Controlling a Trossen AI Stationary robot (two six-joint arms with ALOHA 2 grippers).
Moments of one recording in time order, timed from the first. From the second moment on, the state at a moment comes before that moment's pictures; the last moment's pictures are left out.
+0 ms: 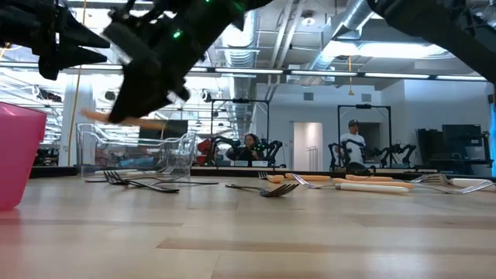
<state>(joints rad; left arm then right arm) -0.58 0.02 0.34 -0.52 -1.21 -0.50 0.09 2.49 2.33 -0.65 0.07 0.02</state>
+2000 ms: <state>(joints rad) -0.58 0.02 0.34 -0.52 -1.20 -0.50 0.38 2.38 2.33 -1.07 0.19 0.26</state>
